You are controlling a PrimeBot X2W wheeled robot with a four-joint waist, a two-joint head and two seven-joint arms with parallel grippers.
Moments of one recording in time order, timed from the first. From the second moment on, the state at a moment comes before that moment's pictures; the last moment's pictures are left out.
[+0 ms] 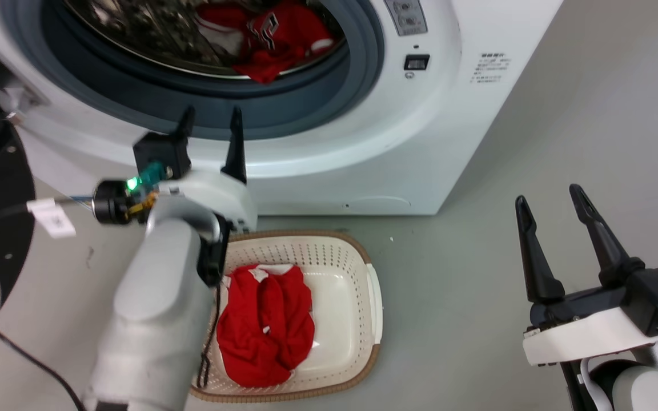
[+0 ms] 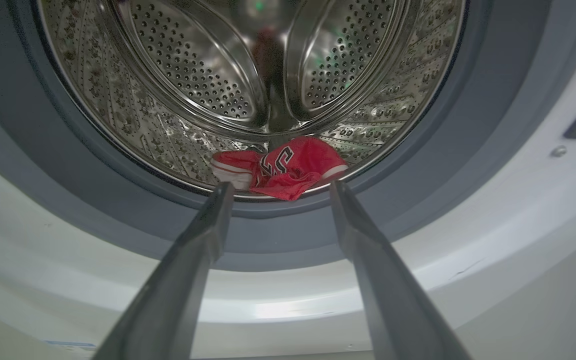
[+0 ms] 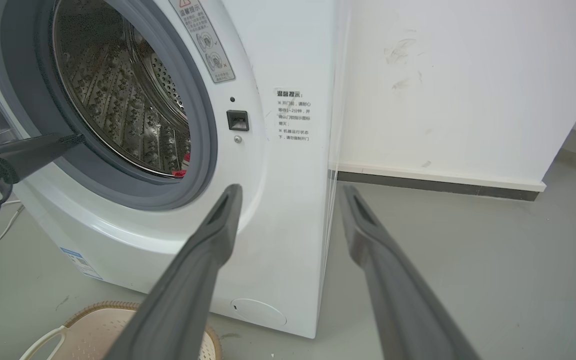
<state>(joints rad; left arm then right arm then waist) -0.68 0.06 -0.13 0.69 -0.20 0.01 -0.26 -0.07 -0.05 0.05 -0.20 0.05 0.13 -0.07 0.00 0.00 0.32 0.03</state>
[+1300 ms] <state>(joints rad) -1.64 0.39 -0.19 1.23 -0.20 -0.10 0.32 -0.19 -0.05 0.32 -0.21 0.11 0.13 -0.18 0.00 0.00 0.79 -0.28</state>
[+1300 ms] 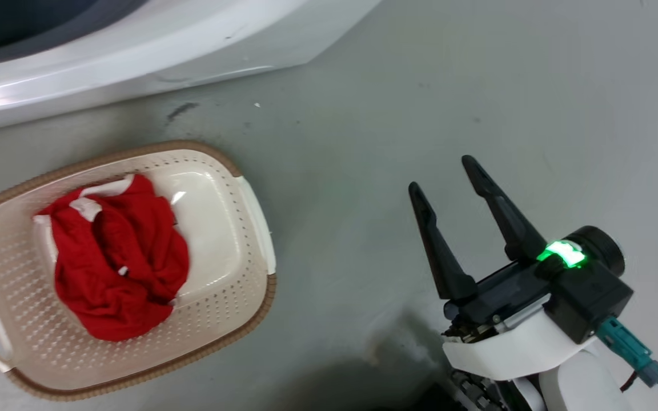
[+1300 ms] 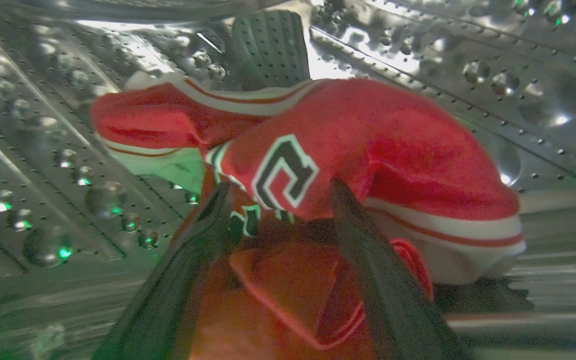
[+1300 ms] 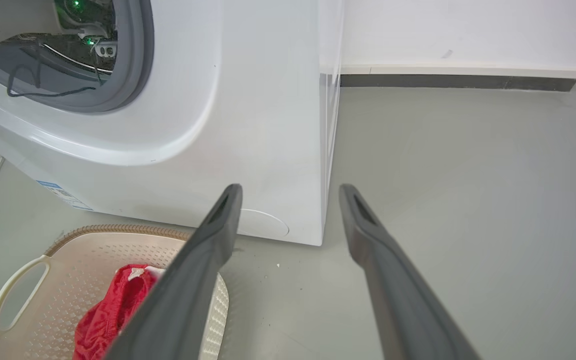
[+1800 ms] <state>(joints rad) -1.68 0.44 -0.22 1.24 -0.19 -0.07 0.46 -0.21 -0.05 0.37 -0.16 0.17 0.13 -0.21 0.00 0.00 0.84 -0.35</state>
